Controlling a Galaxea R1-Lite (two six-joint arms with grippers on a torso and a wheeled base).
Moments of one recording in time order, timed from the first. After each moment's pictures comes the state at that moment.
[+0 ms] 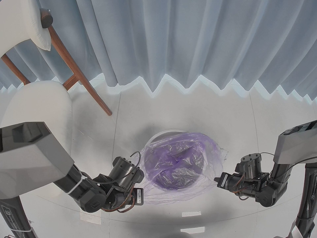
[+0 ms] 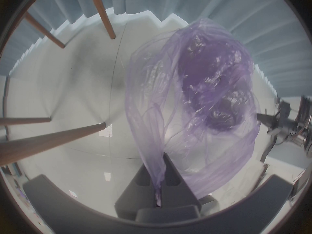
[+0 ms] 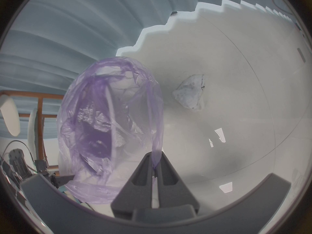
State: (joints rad) left arm -0.68 2.07 -0.72 -0.36 0.21 -0.57; right arm 0.41 2.22 -0.40 -1.14 0.06 0.69
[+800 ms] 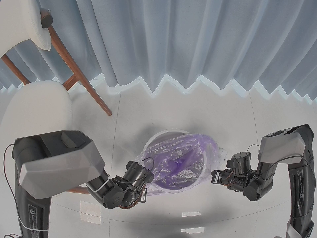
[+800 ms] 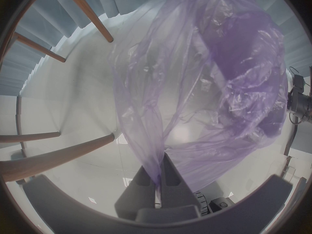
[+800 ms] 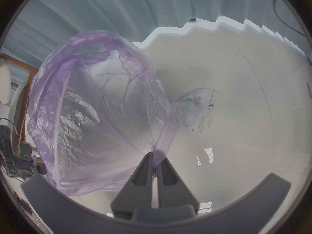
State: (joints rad) left arm -0.66 2.31 -0.87 -0.39 0.36 -0.46; right arm 0.35 2.44 -0.62 -1.17 0.03 0.43
